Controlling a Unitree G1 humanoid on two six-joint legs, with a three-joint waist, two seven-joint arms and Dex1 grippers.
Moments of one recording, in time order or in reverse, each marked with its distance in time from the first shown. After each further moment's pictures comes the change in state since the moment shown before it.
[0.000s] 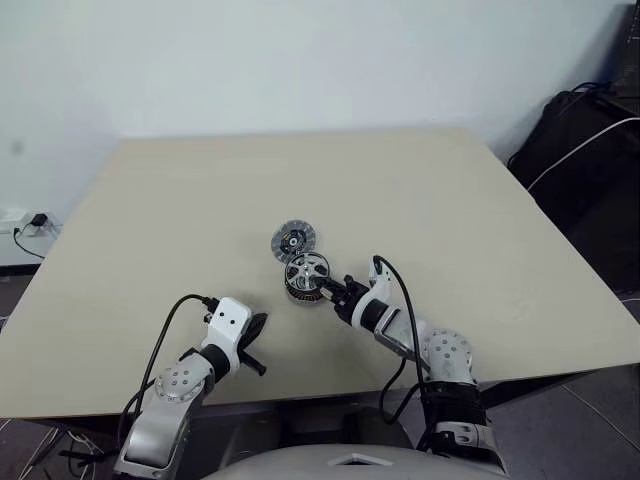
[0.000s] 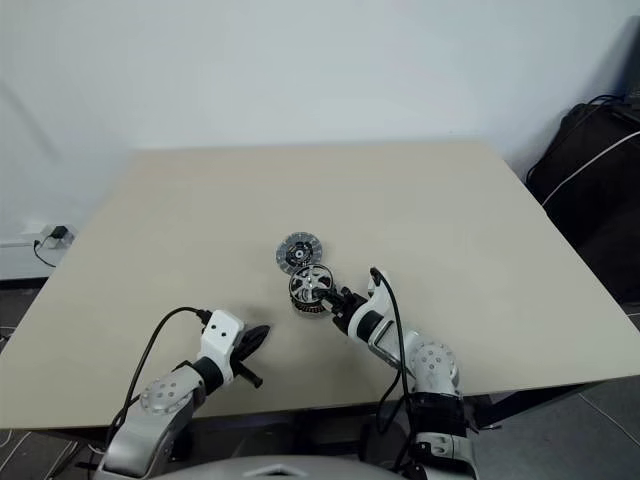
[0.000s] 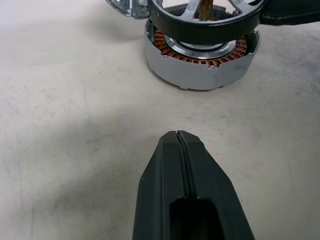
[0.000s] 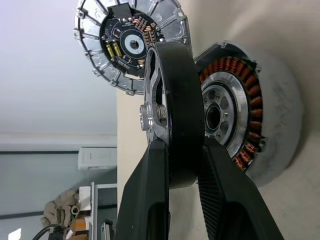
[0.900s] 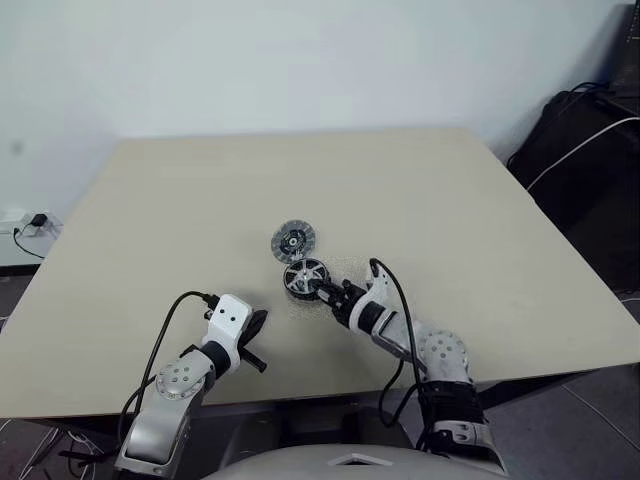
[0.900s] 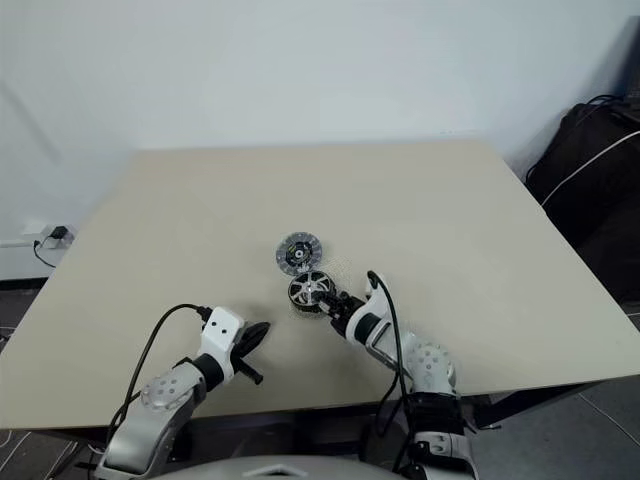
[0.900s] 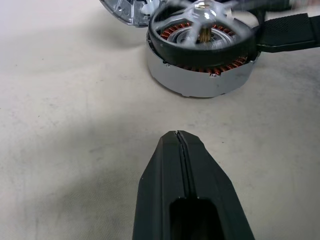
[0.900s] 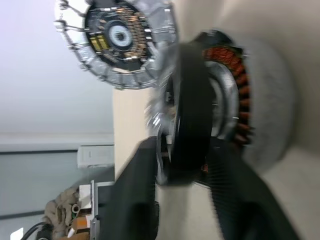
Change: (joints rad) left arm -0.014 0.001 0.000 0.000 -0.001 0.003 0.003; right arm -0.018 0.000 0.018 0.039 -0.007 -0.012 0.006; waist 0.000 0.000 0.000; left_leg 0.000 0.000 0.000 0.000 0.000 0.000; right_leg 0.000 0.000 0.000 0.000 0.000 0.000
